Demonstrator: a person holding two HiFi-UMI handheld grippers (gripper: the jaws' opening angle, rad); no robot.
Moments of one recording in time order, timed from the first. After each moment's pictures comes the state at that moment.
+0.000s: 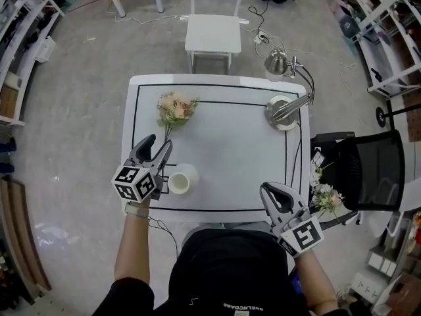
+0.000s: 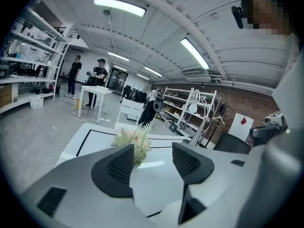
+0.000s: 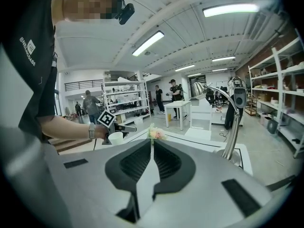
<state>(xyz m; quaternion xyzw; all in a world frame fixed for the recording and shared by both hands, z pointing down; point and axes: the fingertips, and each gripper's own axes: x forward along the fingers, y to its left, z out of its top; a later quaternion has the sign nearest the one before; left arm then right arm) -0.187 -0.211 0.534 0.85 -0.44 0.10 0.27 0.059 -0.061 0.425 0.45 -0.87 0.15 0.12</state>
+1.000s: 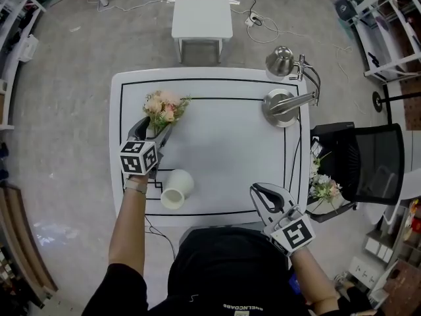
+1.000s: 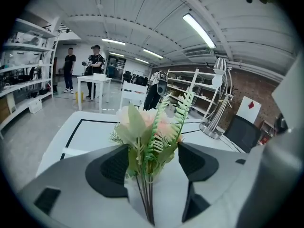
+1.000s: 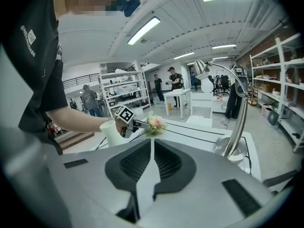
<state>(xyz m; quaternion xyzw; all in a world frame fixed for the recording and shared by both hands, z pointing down) -0.166 -0.299 0.635 0.83 -0.43 0.21 0.28 0.052 -0.085 0.480 0.43 -0.87 0.19 0.18</state>
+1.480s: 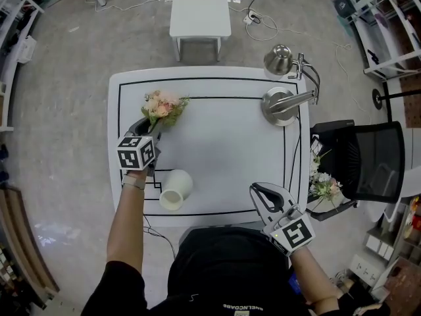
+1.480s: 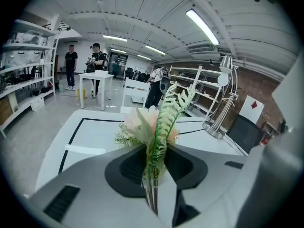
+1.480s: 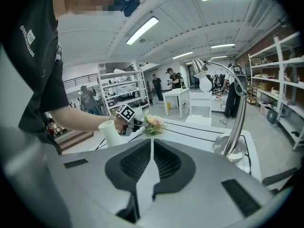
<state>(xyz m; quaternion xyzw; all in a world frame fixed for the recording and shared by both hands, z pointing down) -0.169 -0.310 0.640 0.82 -0.43 0.22 0.29 0.054 -0.084 0.484 0.43 -0.86 0.21 0.18</state>
